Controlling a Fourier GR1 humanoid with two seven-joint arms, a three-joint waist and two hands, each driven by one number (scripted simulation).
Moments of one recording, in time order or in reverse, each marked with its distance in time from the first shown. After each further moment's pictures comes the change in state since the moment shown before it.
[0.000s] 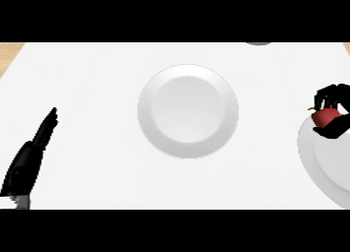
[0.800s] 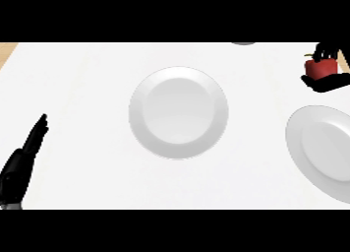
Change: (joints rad) left arm 0.051 -0.001 0.041 -0.019 -0.008 0.004 0.008; right arm -0.168 0.030 -0.108 -0.086 -0.044 -0.245 -0.205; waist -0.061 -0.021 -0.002
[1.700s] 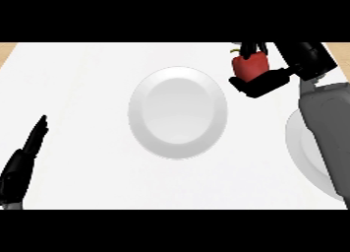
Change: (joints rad) left arm -0.009 -0.018 0.027 0.040 -0.016 -0.015 -0.032; right arm 0.024 0.258 0.121 -0.666 -0.143 0.298 0.396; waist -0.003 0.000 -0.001
